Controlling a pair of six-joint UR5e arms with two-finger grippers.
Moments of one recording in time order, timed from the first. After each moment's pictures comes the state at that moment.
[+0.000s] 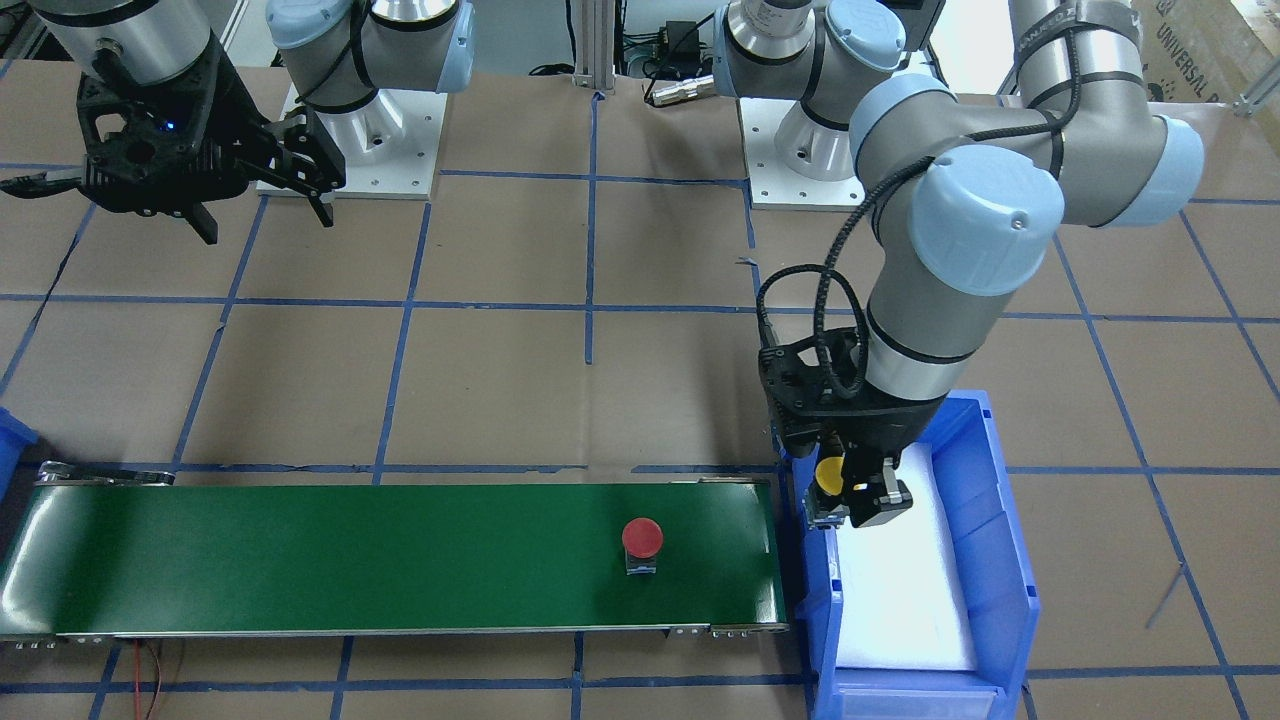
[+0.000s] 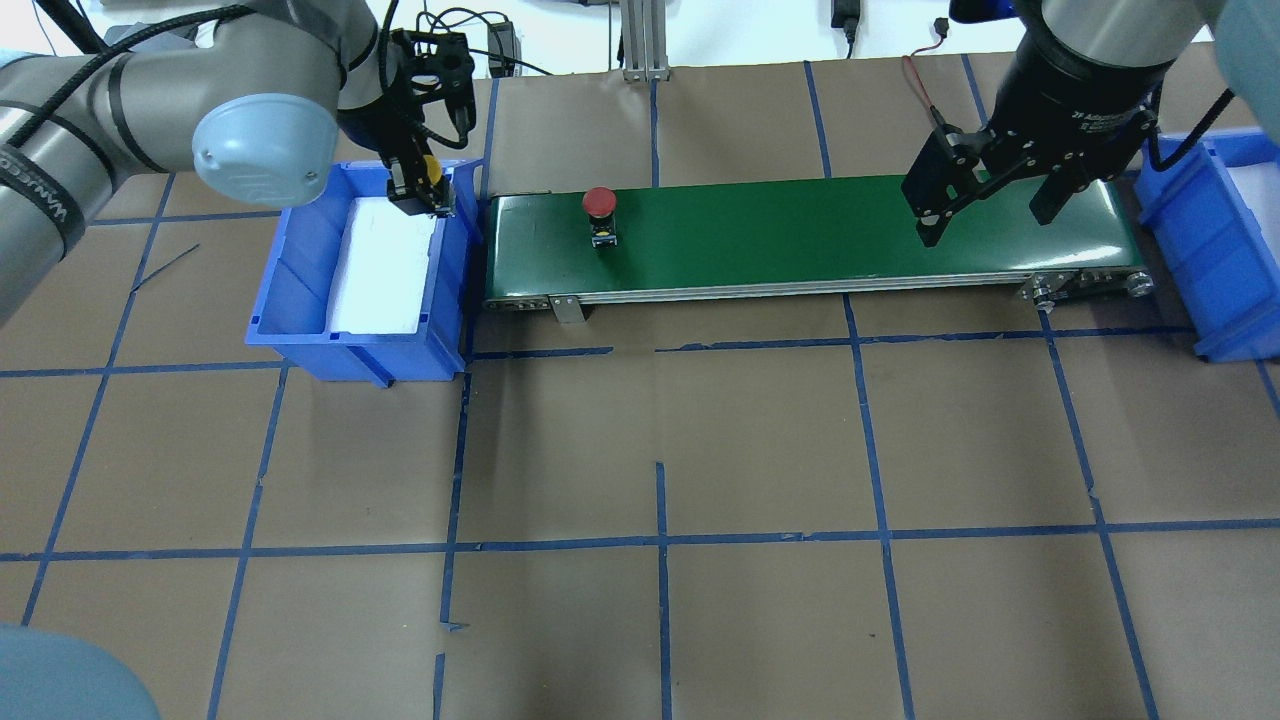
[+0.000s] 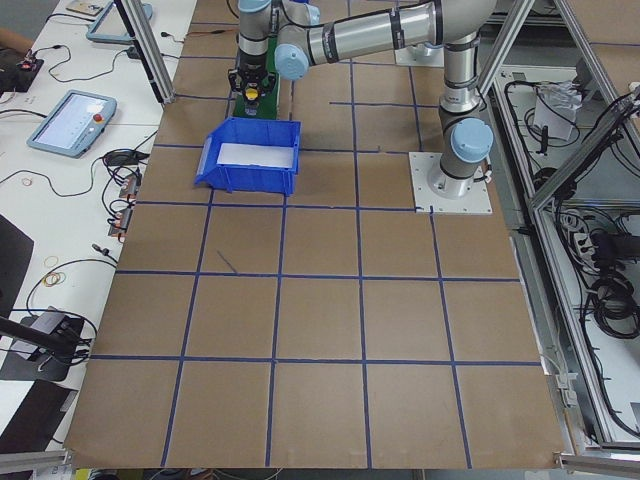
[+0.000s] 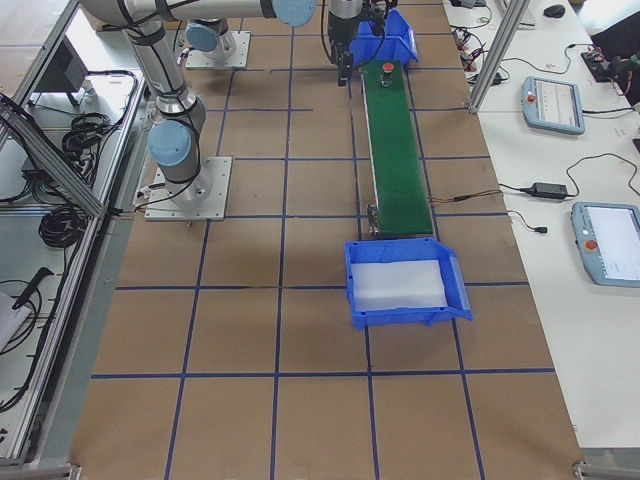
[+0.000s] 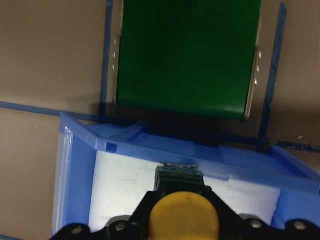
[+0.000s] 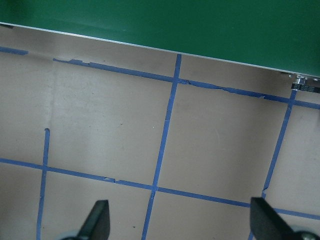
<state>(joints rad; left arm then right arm) -1.62 -1.91 -1.50 -1.13 1.58 1.36 1.52 -1.59 1.53 -1.47 -1.54 -0.26</state>
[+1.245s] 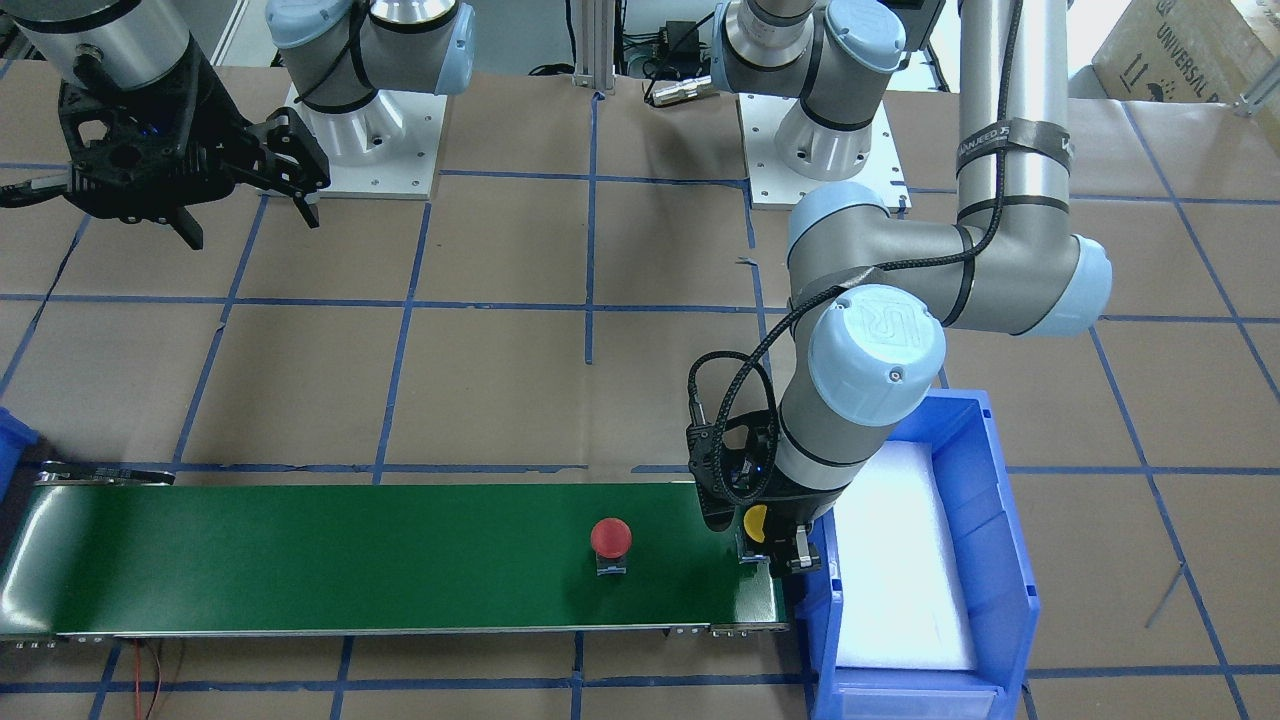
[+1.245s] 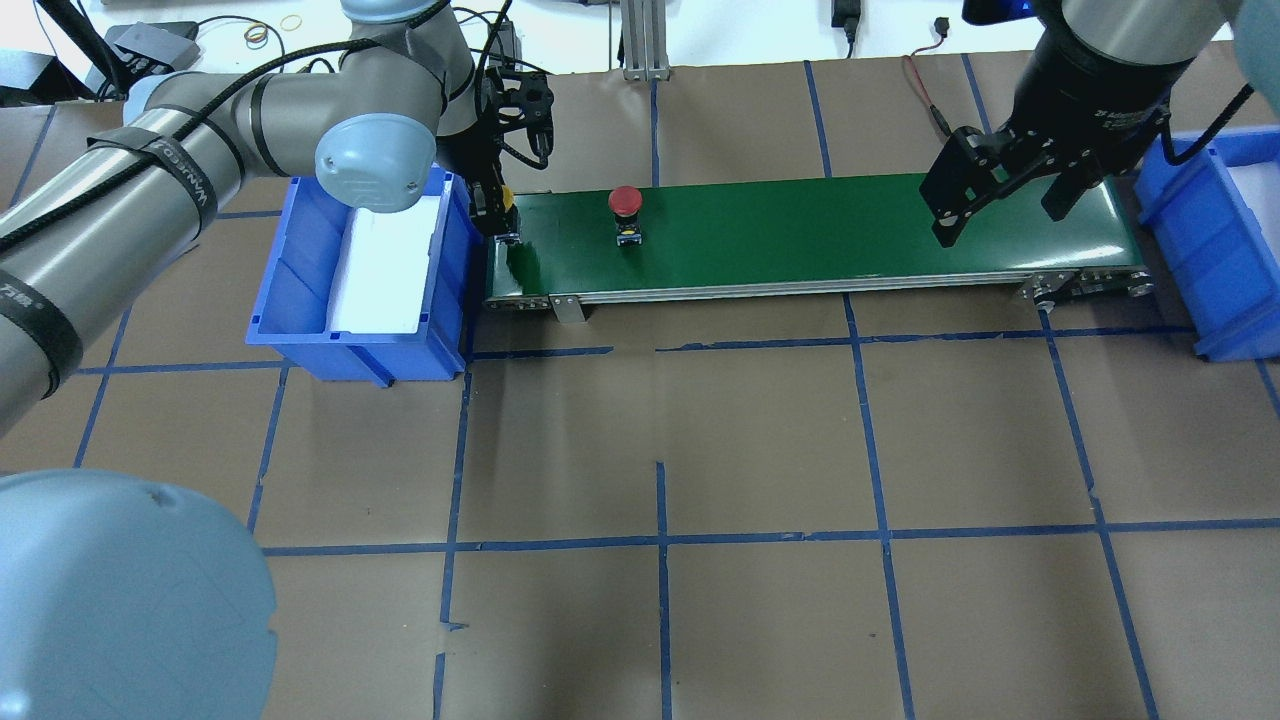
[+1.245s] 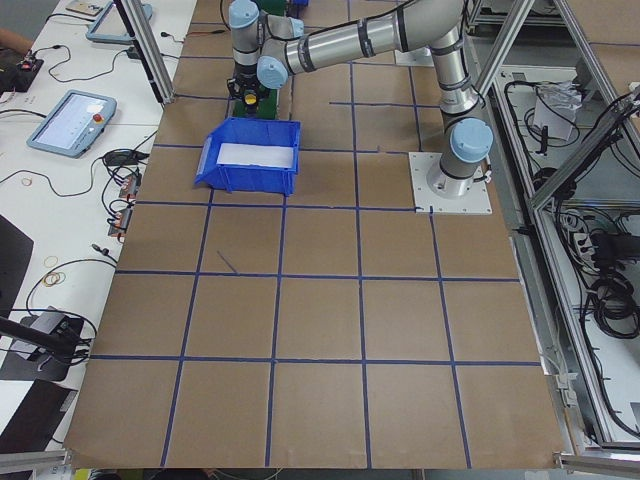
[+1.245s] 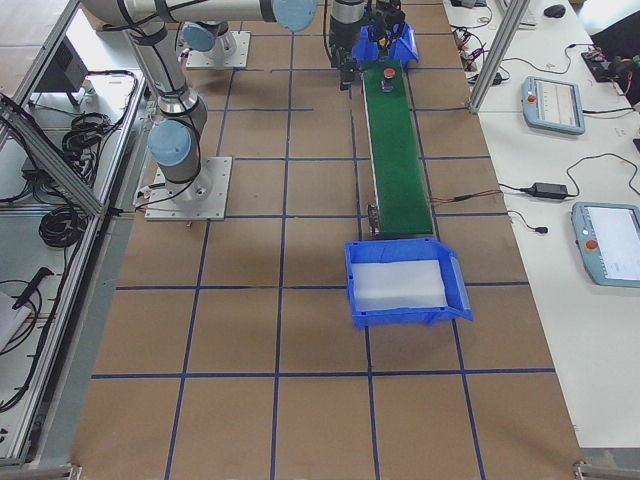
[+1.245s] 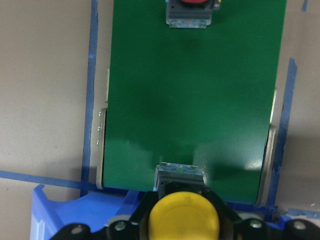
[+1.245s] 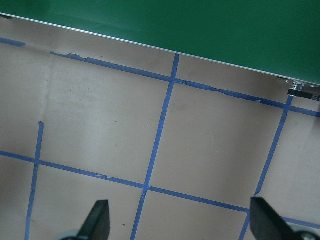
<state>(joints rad) -1.66 -2.07 -1.45 -1.11 1.54 1.34 1.50 -1.59 1.54 -1.47 -1.54 -0.31</state>
